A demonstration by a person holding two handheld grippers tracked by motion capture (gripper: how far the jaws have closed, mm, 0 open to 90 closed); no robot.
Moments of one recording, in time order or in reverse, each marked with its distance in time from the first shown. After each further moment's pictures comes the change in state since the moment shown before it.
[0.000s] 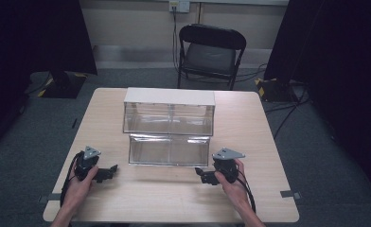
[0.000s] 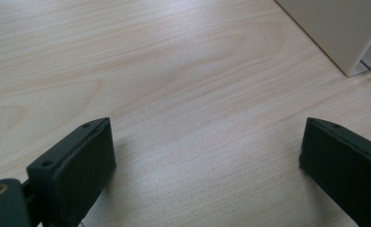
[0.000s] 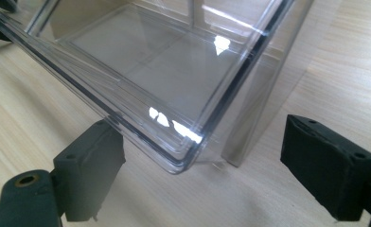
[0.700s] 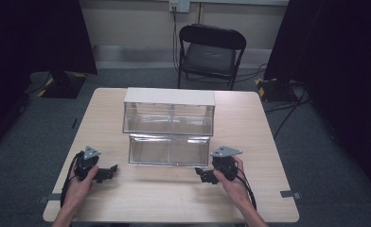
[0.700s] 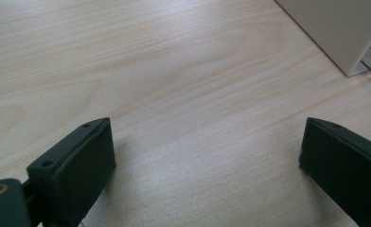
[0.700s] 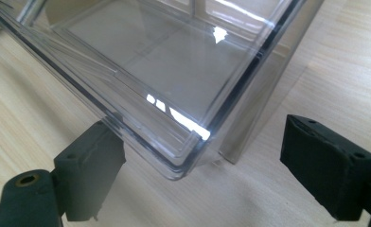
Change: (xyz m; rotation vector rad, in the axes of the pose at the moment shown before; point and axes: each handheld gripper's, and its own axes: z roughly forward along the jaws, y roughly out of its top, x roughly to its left) left arm 0.000 0.000 0.000 -0.001 0.001 0.000; right arm 0.000 0.008 0.001 0.059 -0.007 -0.032
